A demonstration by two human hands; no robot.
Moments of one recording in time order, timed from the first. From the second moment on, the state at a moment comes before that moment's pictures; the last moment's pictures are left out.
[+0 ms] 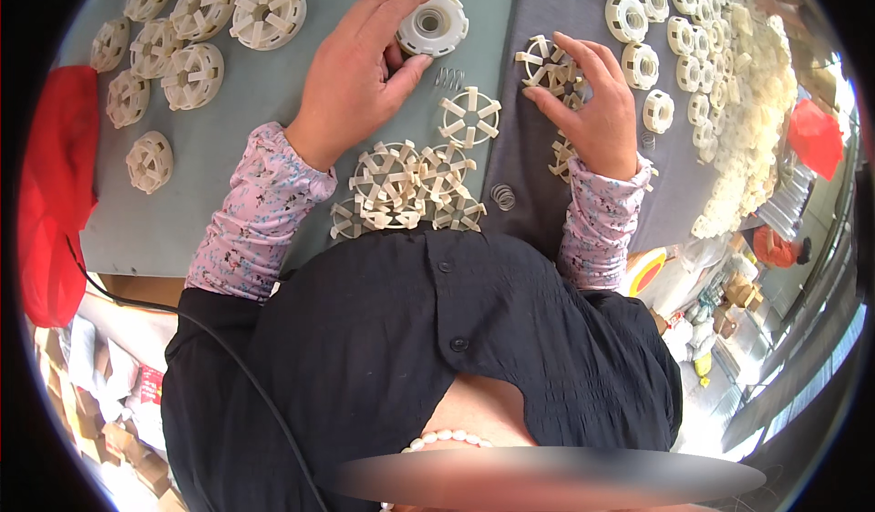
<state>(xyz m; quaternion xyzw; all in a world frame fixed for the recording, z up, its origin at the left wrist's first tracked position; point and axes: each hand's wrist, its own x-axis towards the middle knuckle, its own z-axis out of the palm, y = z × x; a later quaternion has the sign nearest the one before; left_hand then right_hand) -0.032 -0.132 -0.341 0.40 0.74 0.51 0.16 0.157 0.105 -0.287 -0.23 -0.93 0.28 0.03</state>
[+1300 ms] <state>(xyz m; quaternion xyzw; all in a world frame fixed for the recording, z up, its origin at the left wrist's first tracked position) -0.035 -0.134 -0.349 0.38 0.72 0.57 0.15 0.153 0.108 -0.279 -0.30 -0.87 0.38 0.08</state>
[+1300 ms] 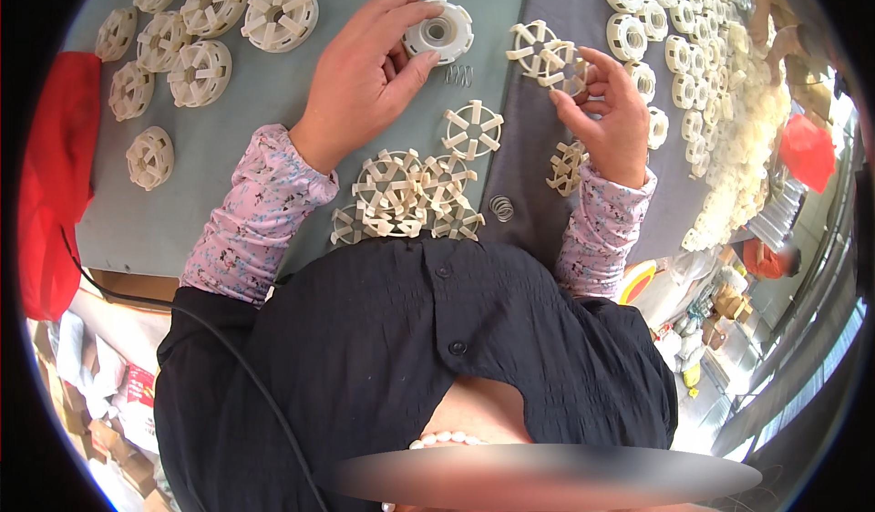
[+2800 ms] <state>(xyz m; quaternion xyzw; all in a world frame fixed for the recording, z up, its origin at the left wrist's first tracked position) -0.057 -0.133 -0.337 0.34 0.82 0.45 -0.08 0.091 0.223 -0.330 -0.35 -0.92 0.00 0.17</state>
